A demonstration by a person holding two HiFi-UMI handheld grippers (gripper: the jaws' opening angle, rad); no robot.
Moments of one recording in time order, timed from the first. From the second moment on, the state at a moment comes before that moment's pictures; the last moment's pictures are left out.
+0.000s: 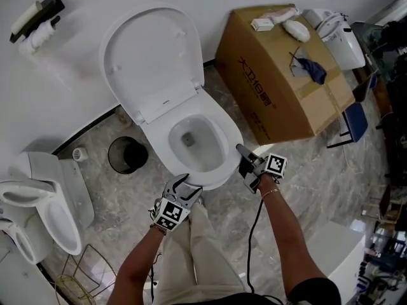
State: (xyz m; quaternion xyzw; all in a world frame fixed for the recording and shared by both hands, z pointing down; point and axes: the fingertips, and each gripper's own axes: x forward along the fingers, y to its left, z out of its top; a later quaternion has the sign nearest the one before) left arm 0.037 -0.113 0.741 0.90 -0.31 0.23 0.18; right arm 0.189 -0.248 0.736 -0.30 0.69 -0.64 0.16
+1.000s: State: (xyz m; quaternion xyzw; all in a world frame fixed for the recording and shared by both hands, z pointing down) left arm -0.032 -0.156 0.775 0.85 -0.48 0.13 0.18; right arm 0.232 -0.188 0.912 -0.37 0.63 -0.65 0.20
